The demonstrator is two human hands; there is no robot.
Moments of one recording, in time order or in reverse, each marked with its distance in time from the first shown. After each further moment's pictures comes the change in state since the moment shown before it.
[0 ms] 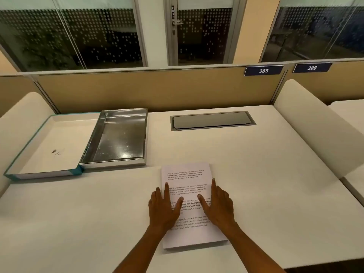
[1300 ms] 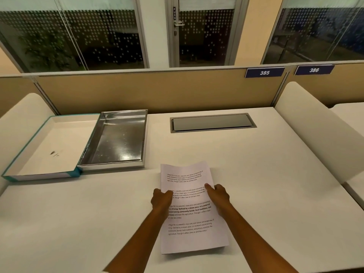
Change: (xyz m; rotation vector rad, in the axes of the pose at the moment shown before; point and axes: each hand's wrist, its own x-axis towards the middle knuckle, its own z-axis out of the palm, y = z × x) left_hand 0.031 0.040 -0.039 -0.949 -0.086 -0.603; right_hand 0.051 -0.014 -0.030 0.738 -0.170 0.507
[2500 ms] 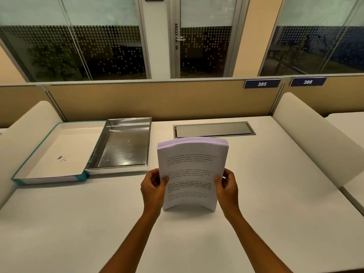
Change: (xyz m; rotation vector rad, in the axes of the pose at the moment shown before) left_hand -0.031 0.026 -0.046 -0.231 0.033 0.717; right_hand -0.052 -0.018 -0.011 0.334 0.146 -0.659
